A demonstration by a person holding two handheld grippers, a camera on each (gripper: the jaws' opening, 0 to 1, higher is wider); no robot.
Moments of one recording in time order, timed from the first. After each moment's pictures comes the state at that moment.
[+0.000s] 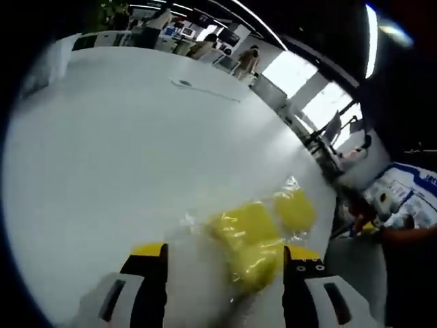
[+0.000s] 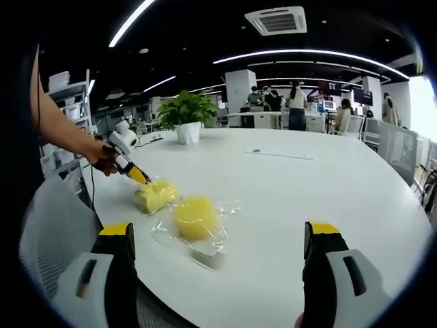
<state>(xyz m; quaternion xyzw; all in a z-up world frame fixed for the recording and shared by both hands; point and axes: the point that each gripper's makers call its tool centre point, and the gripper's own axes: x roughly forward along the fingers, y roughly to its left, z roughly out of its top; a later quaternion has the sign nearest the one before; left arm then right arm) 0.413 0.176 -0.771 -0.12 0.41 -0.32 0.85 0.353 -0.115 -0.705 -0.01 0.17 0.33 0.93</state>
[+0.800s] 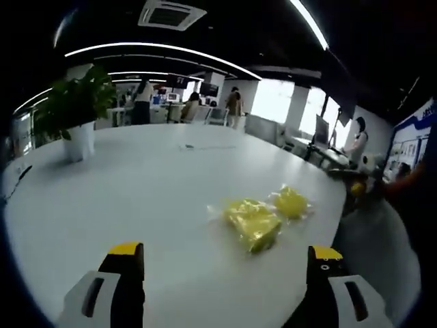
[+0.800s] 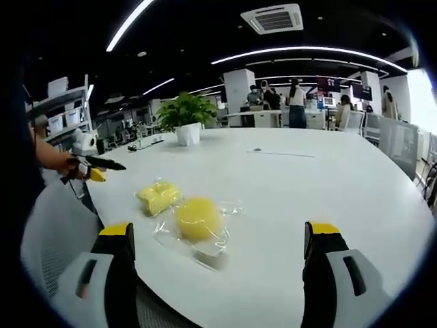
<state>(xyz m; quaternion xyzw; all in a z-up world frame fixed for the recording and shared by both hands) 0.333 0.238 -0.724 -0.04 0.26 -0.30 0.92 0.351 -0.113 -0.704 0.00 0.18 0.33 0.93</state>
